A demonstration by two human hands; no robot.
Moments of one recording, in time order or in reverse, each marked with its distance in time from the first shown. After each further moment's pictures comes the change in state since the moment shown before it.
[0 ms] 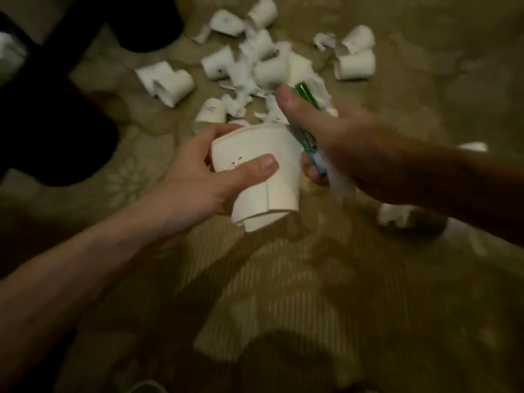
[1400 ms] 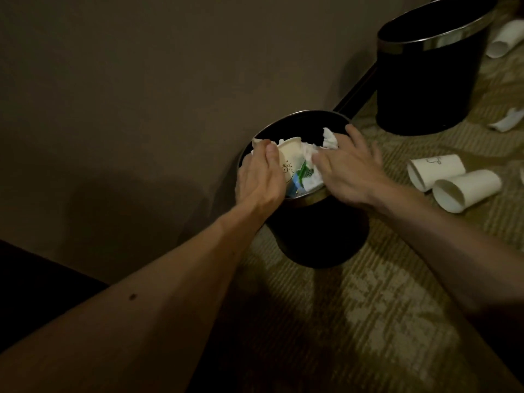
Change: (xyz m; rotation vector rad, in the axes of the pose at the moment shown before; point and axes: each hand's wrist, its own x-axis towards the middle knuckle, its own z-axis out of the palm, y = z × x) left_hand 0.117 -0.028 -0.388 0.752 0.912 -0.055; right_hand 0.282 -0.110 0.378 -0.861 -0.214 -0.615
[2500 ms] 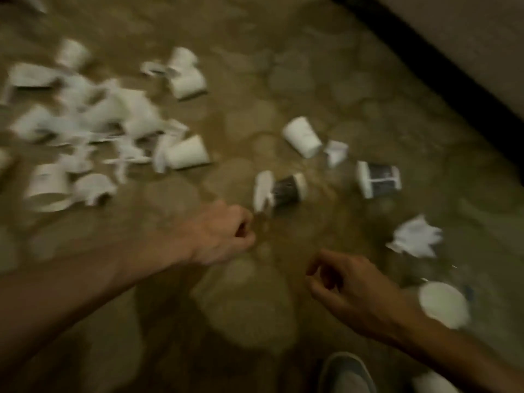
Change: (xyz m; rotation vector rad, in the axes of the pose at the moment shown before) left_hand -0.452 0.299 0.158 0.335 -1.234 1.358; right_hand -0.692 0.114 -0.132 0.201 0.241 0.998
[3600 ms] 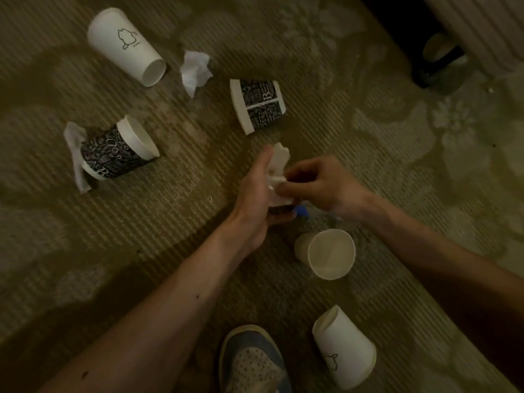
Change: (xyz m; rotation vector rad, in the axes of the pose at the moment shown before) left_hand 0.169 0.227 0.136 -1.749 -0.259 -0.340; right_hand 0.028 0.209 -0.075 0.528 0.052 0.406
